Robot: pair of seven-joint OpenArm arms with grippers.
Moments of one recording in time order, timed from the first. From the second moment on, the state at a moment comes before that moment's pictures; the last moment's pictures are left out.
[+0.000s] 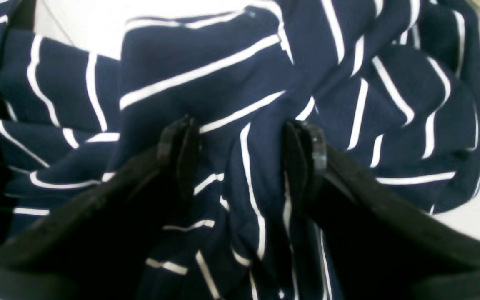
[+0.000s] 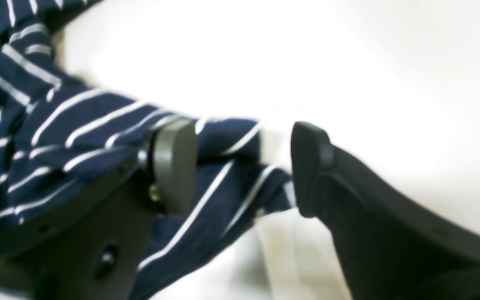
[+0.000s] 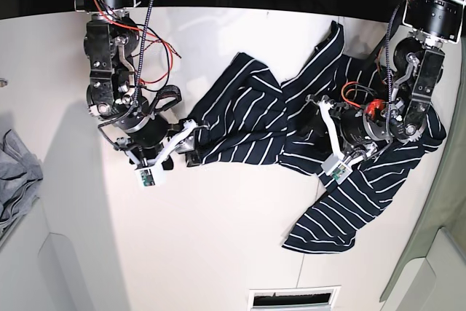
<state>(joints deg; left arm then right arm) -6.6 -24.2 11.8 77.6 -24.0 -29.1 36.3 5.1 -3.7 0.7 74.1 6.0 22.1 -28.1</state>
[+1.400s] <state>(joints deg) 0.2 -49.6 13.2 107.2 -53.0 -37.9 50.1 24.2 1.6 -4.9 59.5 -9.3 21.2 -16.7</state>
